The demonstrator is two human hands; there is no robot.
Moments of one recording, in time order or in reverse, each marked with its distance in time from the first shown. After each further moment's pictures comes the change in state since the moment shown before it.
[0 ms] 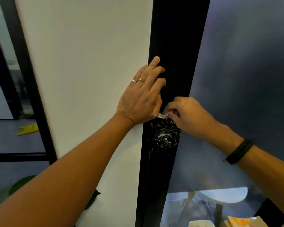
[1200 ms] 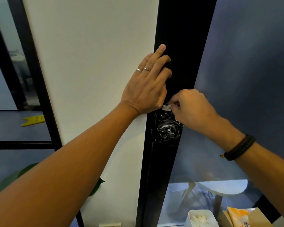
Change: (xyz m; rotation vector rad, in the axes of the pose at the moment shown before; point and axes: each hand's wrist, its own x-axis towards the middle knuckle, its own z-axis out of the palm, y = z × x) left_hand -0.001 0.000 0.000 0.048 -0.011 0.007; right_hand -0.004 -0.026 0.002 -0.071 -0.001 0.224
